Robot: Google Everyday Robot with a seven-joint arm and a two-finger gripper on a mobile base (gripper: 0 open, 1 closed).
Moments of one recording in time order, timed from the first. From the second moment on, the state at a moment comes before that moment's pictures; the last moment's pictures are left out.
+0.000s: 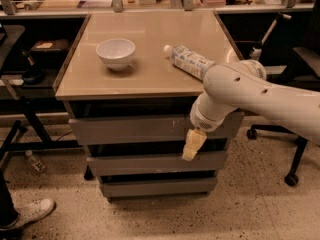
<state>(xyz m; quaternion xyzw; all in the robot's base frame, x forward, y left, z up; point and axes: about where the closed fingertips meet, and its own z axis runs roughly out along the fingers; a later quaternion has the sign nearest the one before) 0.563 -0.108 0.697 -0.61 0.77 0.02 0.17</state>
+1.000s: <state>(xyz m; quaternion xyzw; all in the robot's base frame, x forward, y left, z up) 0.585 -0.092 0.670 -0.61 0.77 0.05 0.18</state>
